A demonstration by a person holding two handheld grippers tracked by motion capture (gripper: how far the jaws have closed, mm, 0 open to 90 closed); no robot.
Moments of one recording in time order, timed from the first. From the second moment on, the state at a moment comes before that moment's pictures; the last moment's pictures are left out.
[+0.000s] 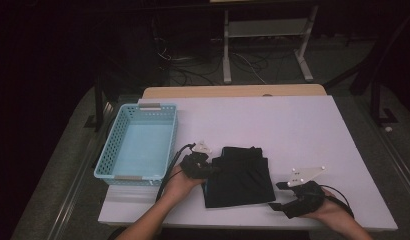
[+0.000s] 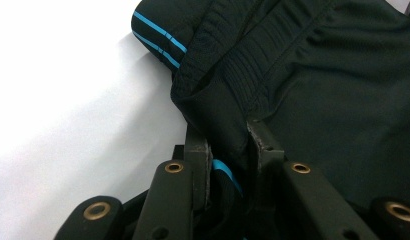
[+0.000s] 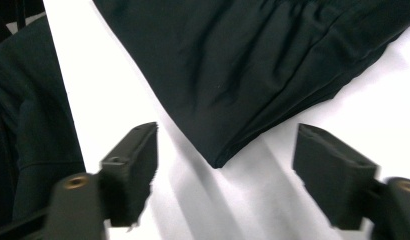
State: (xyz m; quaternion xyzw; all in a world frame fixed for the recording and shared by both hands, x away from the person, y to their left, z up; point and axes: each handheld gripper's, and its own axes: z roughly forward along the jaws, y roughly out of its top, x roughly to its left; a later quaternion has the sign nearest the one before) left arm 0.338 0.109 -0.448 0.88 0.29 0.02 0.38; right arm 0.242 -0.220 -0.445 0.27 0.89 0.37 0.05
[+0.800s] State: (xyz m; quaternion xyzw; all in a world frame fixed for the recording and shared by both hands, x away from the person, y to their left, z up) left arm 0.339 0.110 -0.448 0.88 0.29 0.02 0.38; right arm 0.245 -0.202 -0.446 0.21 0.92 0.33 0.07
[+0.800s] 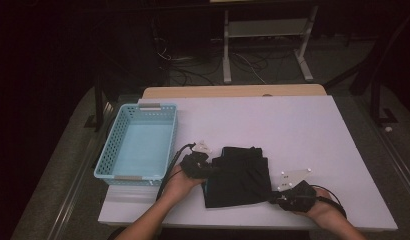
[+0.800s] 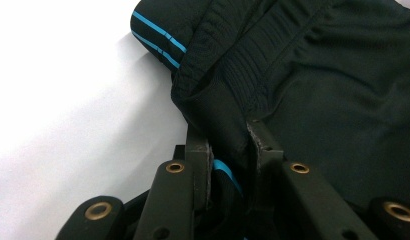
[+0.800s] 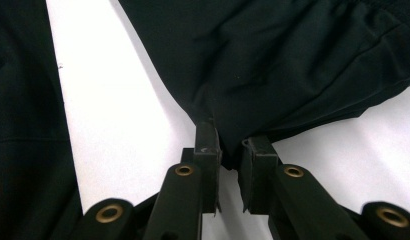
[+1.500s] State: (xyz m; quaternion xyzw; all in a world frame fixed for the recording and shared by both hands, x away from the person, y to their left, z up) left arm 0.337 0.102 -0.419 0.88 0.26 0.03 0.40; right arm 0.260 -0.200 -0.416 0.21 0.88 0.42 0.06
